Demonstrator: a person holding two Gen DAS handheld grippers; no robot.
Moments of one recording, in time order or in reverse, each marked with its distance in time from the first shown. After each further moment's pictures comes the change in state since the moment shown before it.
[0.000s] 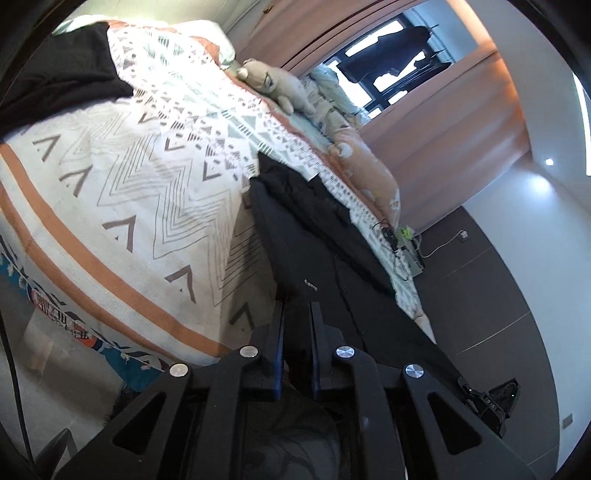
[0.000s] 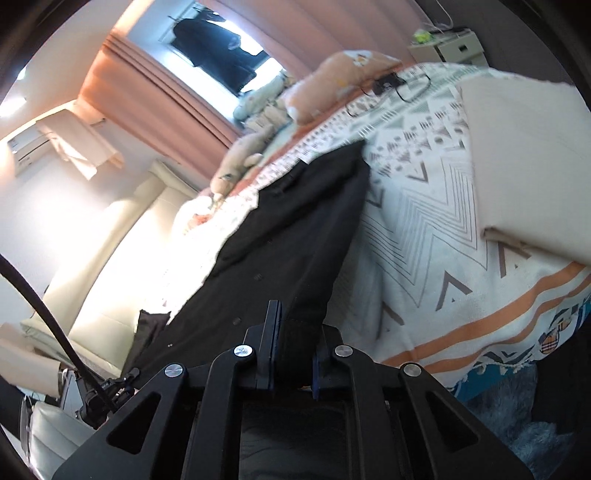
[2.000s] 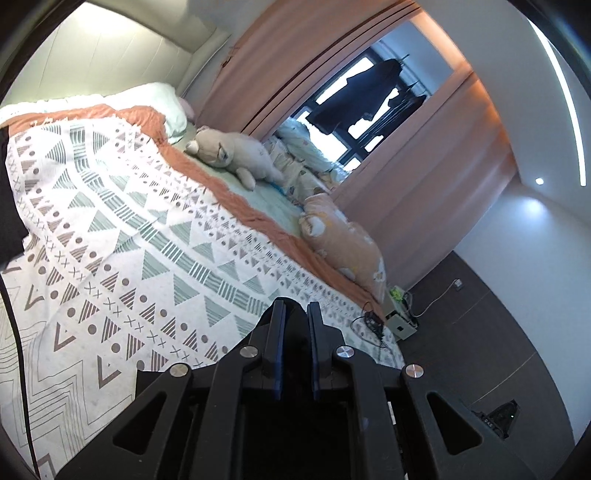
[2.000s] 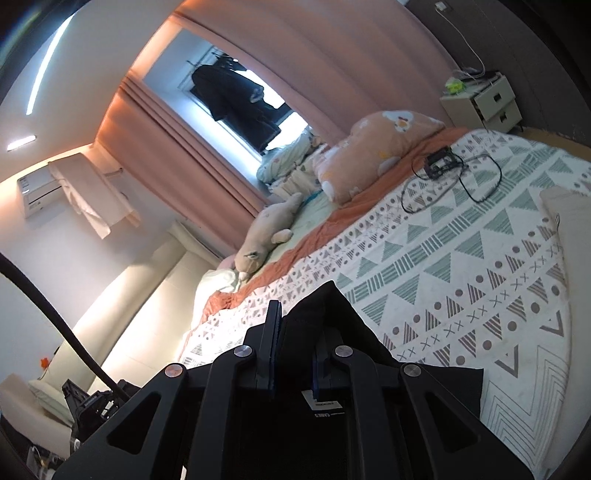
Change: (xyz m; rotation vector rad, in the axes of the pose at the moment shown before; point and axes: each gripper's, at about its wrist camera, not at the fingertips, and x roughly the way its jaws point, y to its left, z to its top) left arm 0.134 -0.111 0.217 0.078 -0.193 -0.009; right arm 0.094 0.037 0.174 0.008 -0.185 0.057
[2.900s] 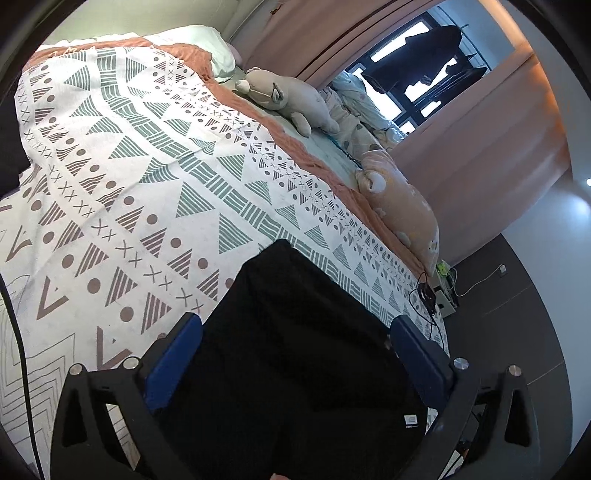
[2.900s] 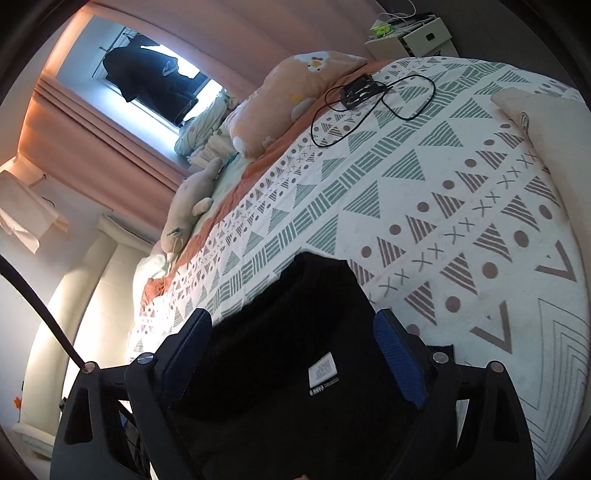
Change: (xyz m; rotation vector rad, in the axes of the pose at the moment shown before) left arm 0.087 0.070 -0.034 -0.085 0.167 0.162; right arm 0.084 -0.043 -0.007 0.155 0.133 -0.219
